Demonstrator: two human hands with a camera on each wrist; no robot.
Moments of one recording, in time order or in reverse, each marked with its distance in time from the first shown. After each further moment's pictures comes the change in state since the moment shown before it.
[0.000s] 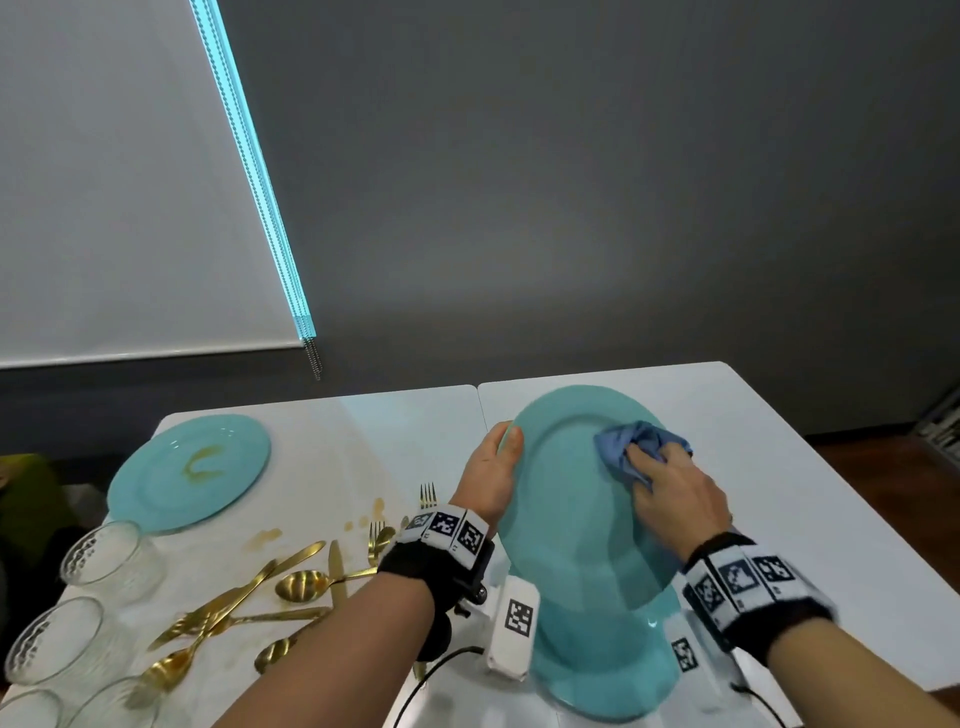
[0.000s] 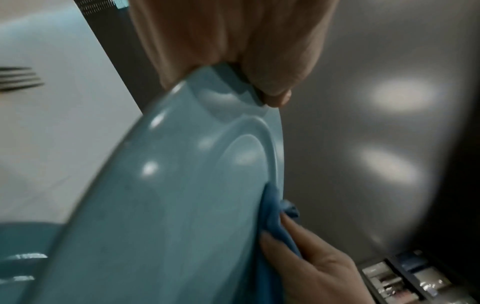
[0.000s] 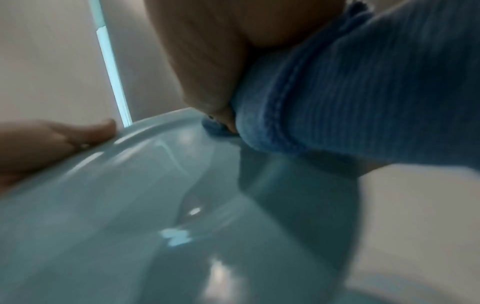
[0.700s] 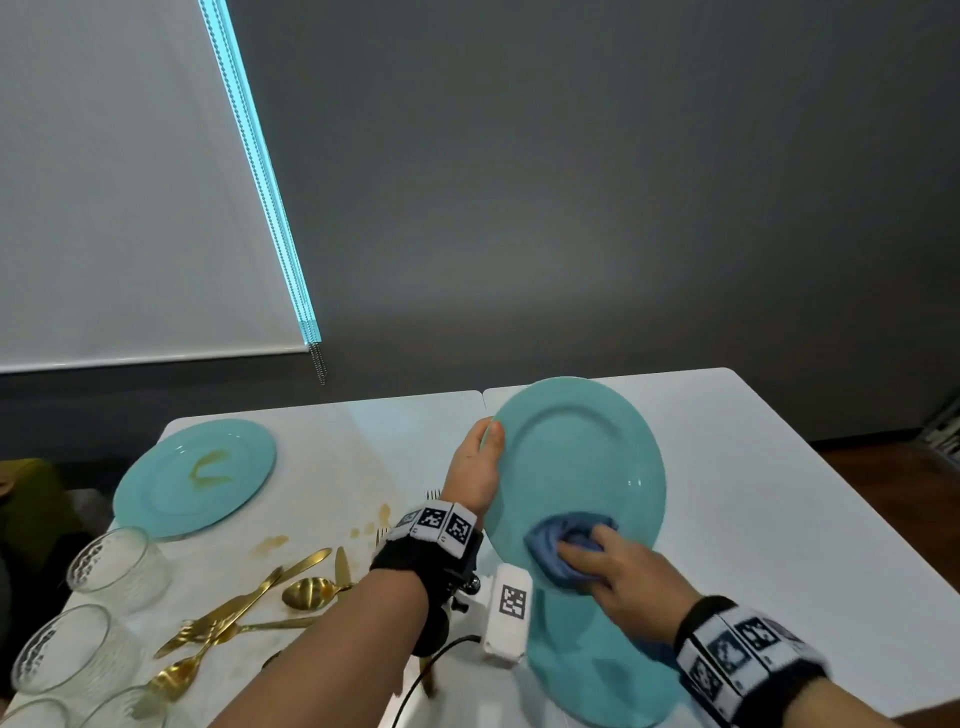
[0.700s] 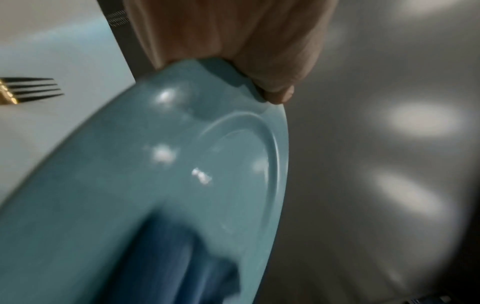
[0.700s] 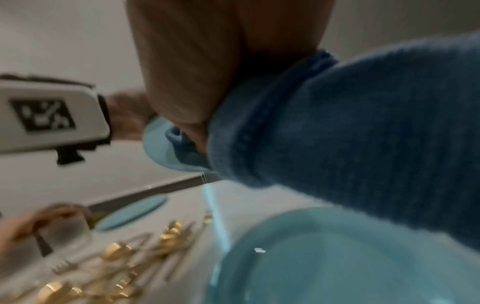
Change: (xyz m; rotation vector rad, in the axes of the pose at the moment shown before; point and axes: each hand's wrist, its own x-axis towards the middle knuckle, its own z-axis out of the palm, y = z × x) left_hand 0.013 0.000 -0.022 -0.003 0.097 -0.001; right_hand -0.045 -0.024 0.030 -0.008 -0.454 -0.345
